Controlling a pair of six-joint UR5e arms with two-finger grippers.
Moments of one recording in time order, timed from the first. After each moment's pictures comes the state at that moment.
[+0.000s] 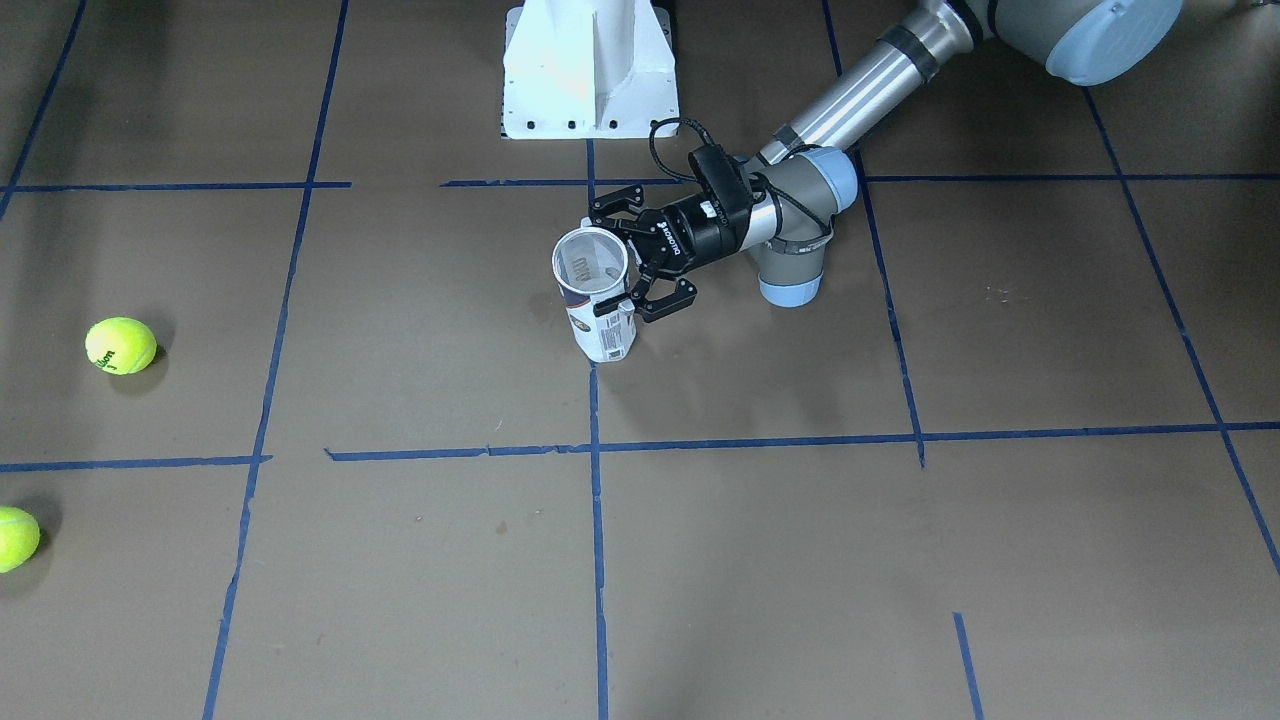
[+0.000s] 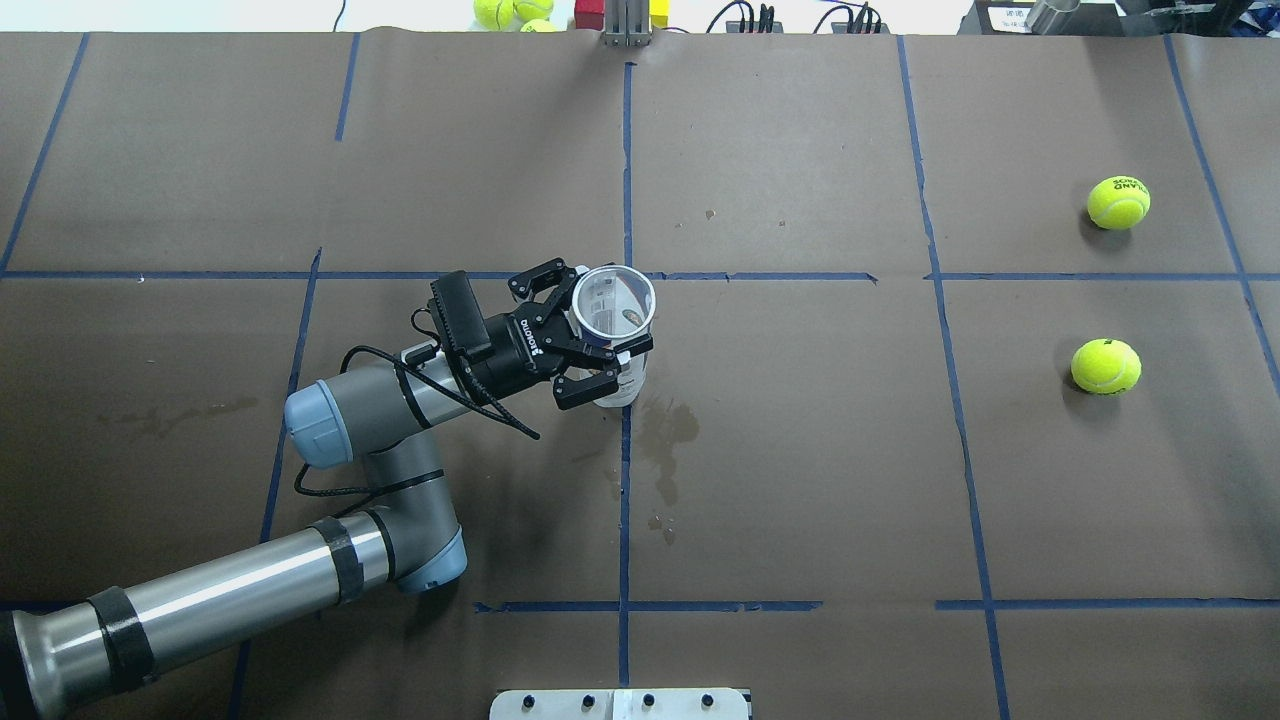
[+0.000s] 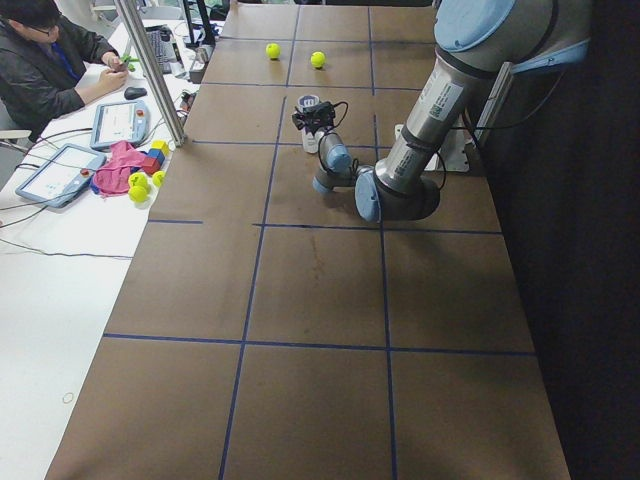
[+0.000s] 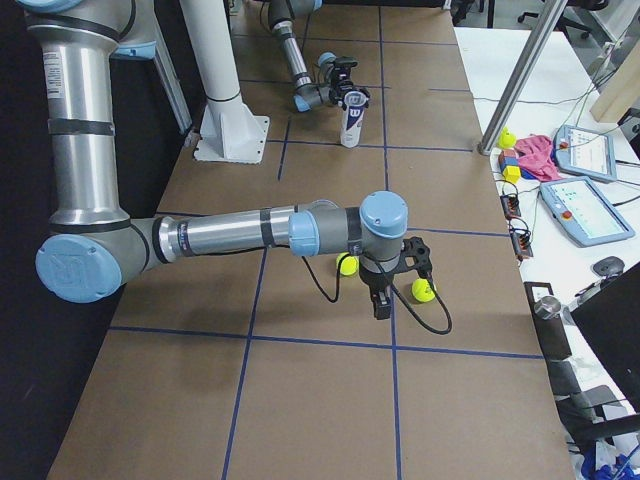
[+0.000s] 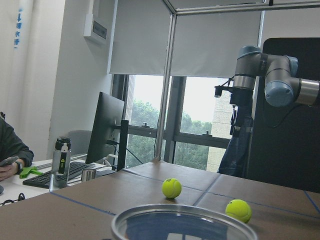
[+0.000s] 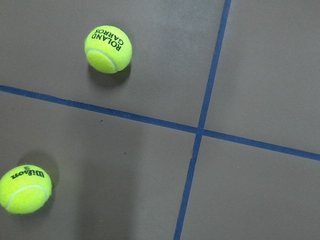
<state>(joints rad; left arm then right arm) -0.44 -2.32 -0.95 -3.75 -1.47 -0.41 1.54 -1.56 1.73 -1.61 2.33 -0.09</state>
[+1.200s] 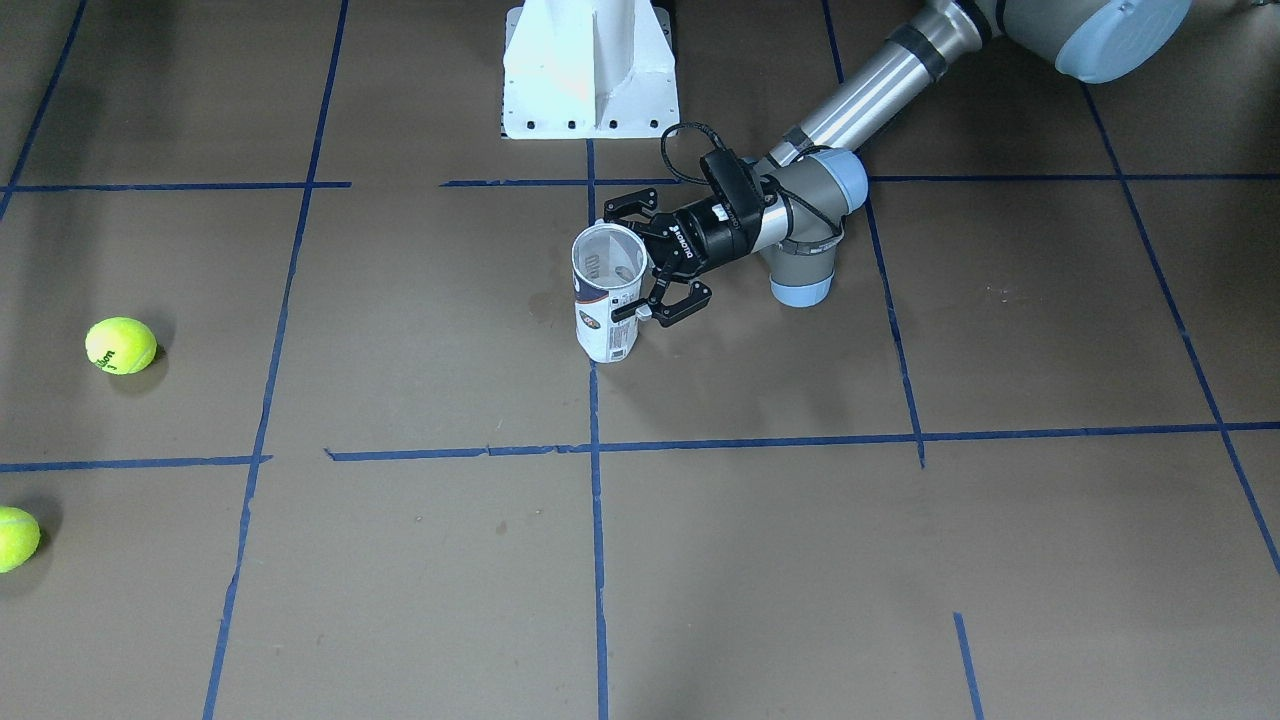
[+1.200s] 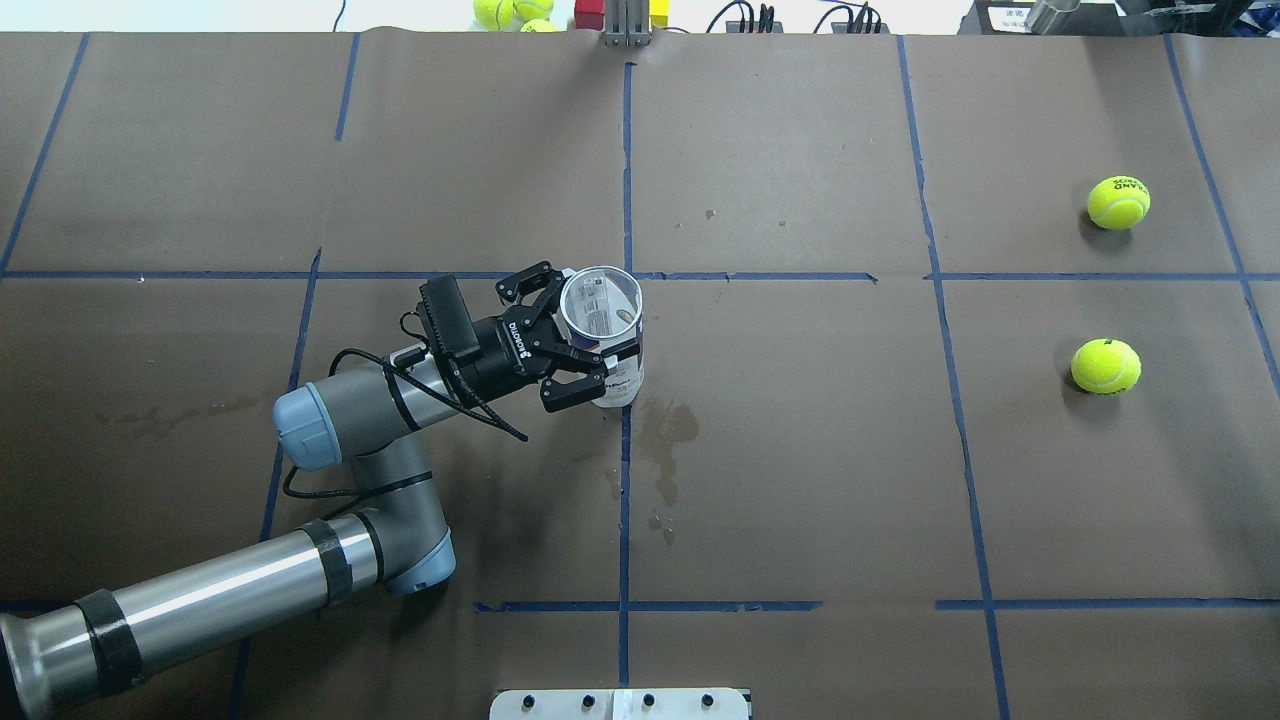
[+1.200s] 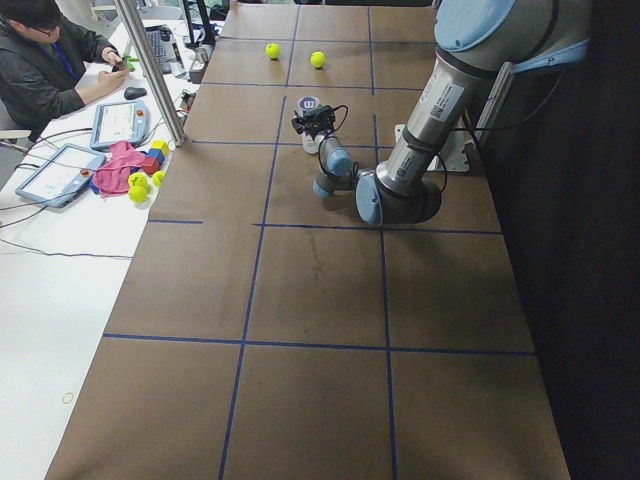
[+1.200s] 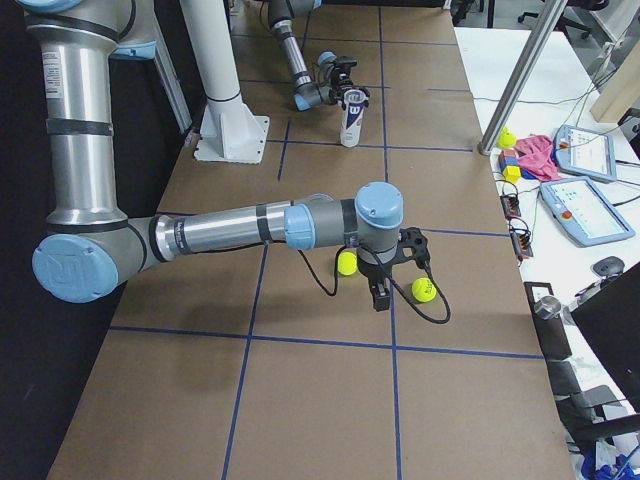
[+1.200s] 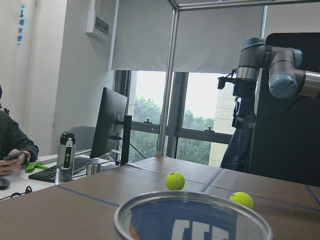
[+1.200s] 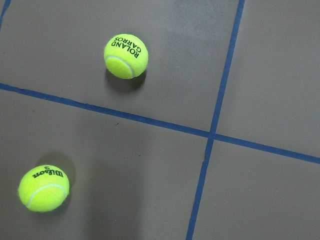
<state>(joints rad) -0.44 -2.30 -0.96 -3.75 -1.47 -0.41 1.53 -1.58 1.79 -1.61 2.34 -0.07</state>
